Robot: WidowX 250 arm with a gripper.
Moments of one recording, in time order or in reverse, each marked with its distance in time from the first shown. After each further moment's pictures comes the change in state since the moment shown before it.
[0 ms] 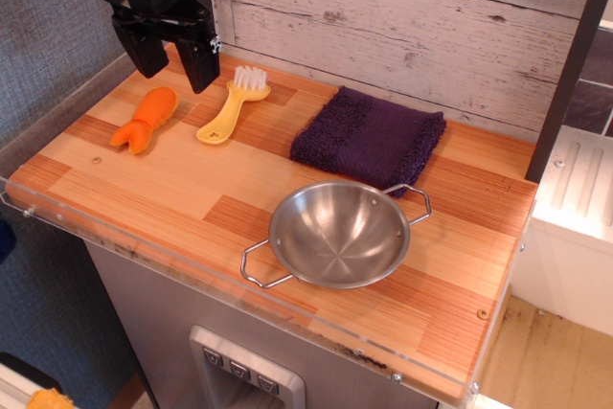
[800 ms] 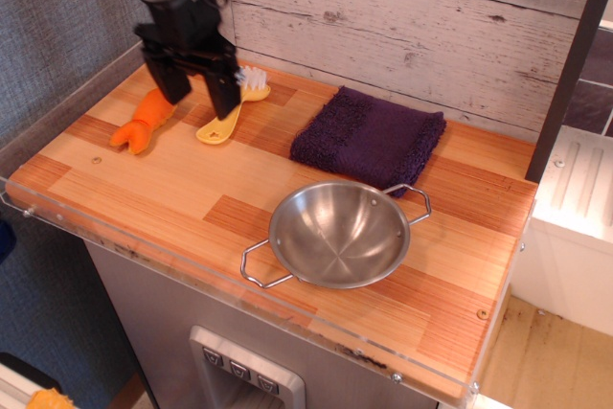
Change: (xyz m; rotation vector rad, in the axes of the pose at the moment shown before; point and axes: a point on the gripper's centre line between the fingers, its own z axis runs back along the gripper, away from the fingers) arm 0.015 -0.005 -0.048 0.000 0.017 0.003
